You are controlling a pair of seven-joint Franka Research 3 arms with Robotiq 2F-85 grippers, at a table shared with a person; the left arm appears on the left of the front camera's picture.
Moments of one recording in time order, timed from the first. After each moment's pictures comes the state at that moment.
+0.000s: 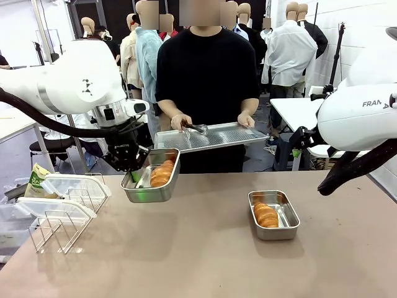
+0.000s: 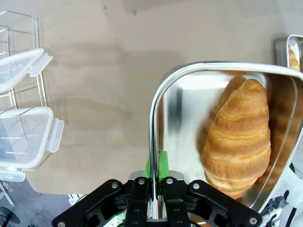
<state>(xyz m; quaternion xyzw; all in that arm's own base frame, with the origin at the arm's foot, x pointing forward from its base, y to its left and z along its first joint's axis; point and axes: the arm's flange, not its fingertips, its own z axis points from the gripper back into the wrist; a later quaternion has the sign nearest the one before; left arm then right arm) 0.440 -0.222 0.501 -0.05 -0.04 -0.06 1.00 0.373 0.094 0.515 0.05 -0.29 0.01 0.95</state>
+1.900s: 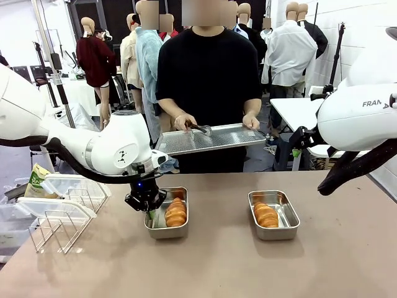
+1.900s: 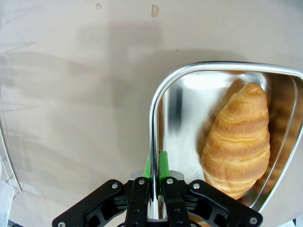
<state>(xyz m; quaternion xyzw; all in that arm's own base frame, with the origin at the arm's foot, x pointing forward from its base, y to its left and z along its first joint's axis) 0.487 -0.246 0.336 -0.02 -0.03 0.02 1.00 0.373 0.095 0.516 0.05 -0.29 0.01 0.95</state>
